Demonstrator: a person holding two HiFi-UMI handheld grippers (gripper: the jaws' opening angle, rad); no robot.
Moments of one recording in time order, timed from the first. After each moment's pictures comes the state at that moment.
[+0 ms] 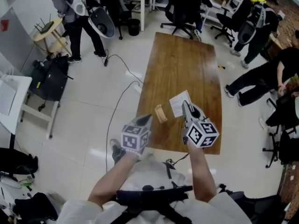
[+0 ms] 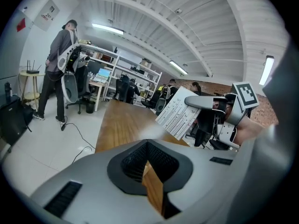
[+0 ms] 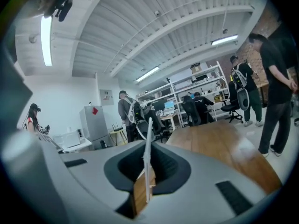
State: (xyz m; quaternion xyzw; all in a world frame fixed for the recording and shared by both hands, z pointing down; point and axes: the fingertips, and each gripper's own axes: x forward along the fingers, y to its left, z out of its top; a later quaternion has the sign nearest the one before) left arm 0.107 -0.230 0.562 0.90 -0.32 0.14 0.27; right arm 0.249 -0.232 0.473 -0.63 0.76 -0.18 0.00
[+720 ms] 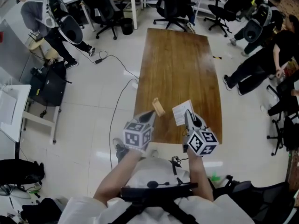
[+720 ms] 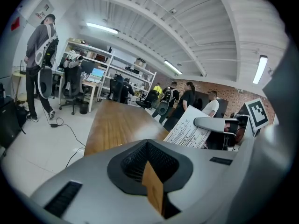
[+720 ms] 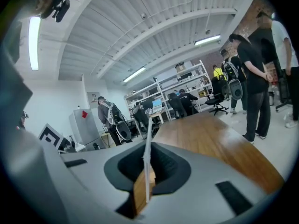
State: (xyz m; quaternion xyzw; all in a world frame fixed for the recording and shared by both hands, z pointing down) left arm 0.135 -0.206 0.555 0.91 -0.29 0.14 0.26; right arm 0.269 -0.148 0.509 -0.68 0.70 -0.22 0.02
